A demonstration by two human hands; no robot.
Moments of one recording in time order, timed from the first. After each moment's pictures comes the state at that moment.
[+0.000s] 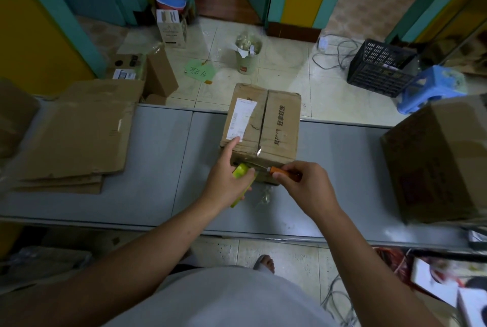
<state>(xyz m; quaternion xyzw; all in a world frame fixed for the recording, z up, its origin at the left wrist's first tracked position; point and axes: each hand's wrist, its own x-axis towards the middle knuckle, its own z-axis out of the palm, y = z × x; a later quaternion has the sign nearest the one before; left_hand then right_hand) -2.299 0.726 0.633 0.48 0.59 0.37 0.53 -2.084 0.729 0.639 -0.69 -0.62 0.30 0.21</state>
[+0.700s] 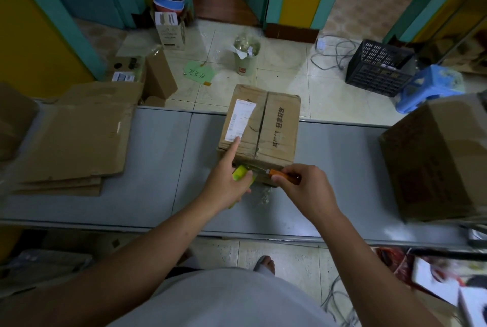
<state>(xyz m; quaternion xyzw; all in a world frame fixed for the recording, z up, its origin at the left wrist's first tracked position) -2.302 0.726 0.634 0.54 0.58 0.31 0.53 -2.087 0.720 0.647 -0.70 -0.63 0.29 0.19</state>
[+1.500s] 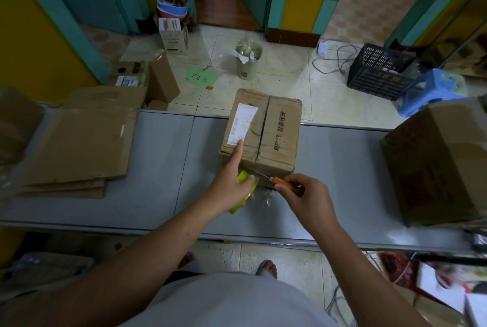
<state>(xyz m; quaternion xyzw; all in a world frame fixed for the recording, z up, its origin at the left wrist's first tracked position) -2.301 0.733 0.633 0.56 0.56 0.26 0.55 -2.083 0.702 0.632 -0.69 -0.61 0.30 0.24</state>
